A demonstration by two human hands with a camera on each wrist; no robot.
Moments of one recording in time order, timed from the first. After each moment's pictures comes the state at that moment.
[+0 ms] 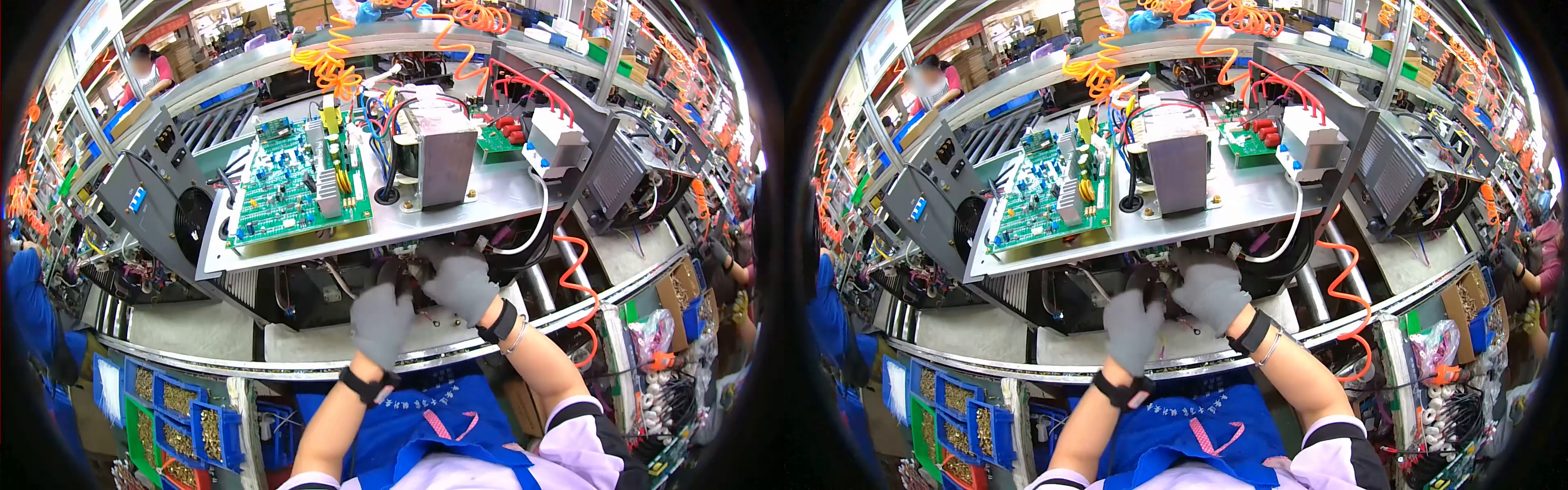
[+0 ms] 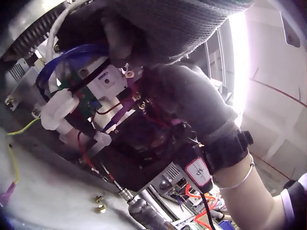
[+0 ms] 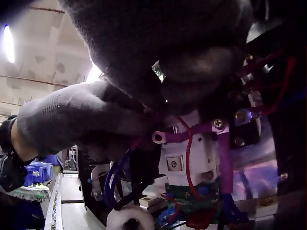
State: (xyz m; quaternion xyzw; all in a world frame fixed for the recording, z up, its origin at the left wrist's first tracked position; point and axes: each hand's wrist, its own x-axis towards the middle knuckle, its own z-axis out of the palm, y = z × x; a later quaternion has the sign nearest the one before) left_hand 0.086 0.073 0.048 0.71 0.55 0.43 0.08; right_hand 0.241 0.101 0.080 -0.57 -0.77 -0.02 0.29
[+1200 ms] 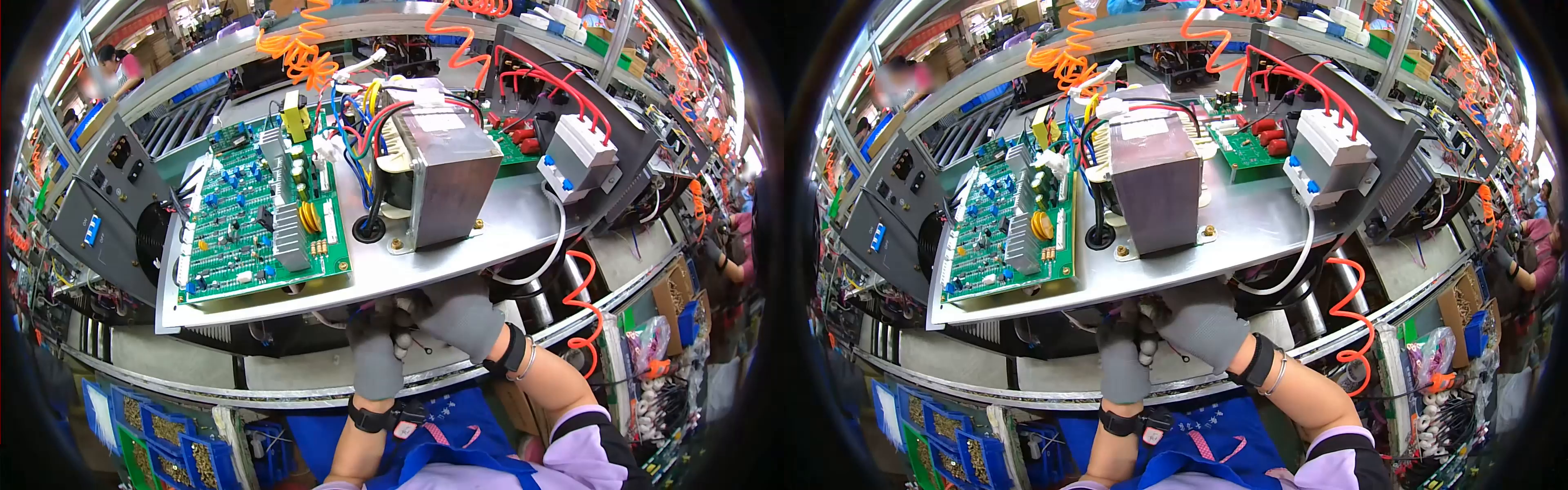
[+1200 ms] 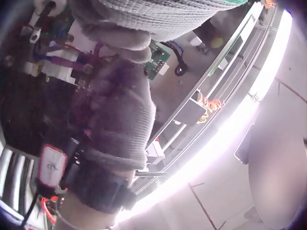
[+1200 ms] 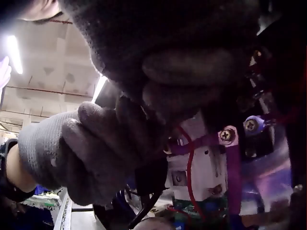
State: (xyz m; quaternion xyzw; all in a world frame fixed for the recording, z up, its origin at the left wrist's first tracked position) left_hand 0.111 0.085 0.065 0.27 0.50 0.53 0.63; right_hand 0.244 0.116 0.082 -0.53 -0.79 0.01 0.31
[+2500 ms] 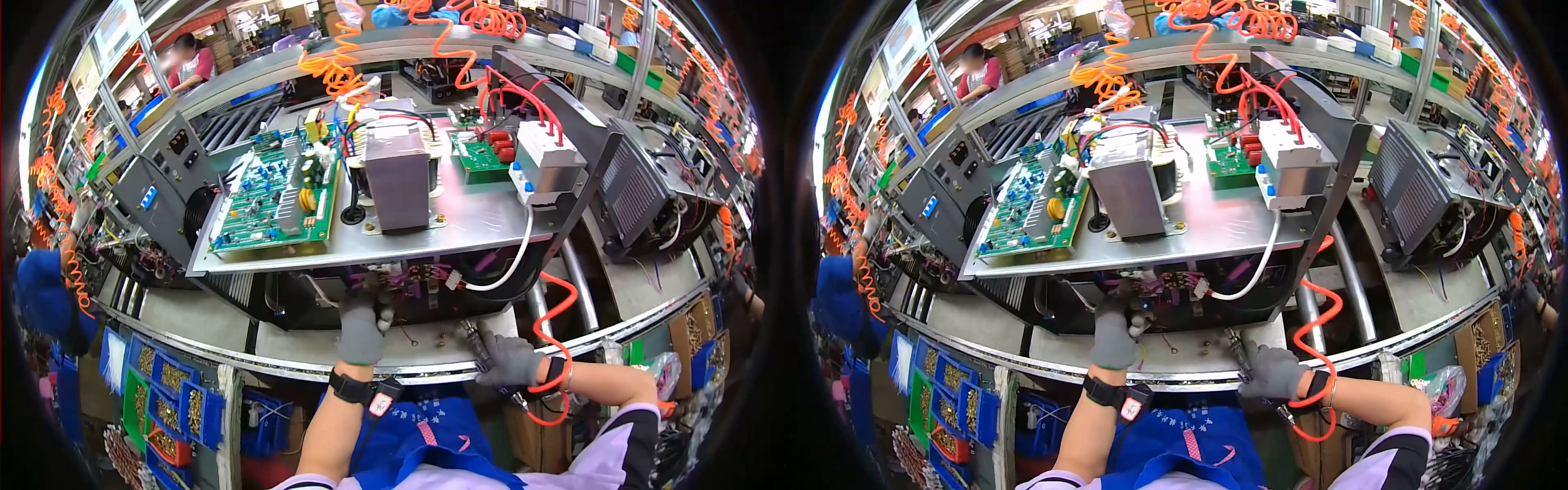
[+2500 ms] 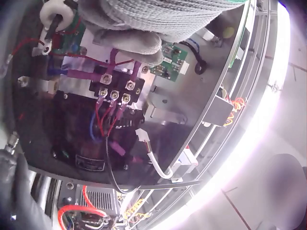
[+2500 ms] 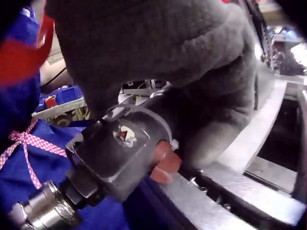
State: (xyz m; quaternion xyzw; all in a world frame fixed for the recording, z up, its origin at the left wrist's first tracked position) left_hand 0.121 0.090 0.044 0.23 0.44 0.61 0.61; right_hand 0.400 0.028 0.006 -0.53 -0.81 0.24 -0.11
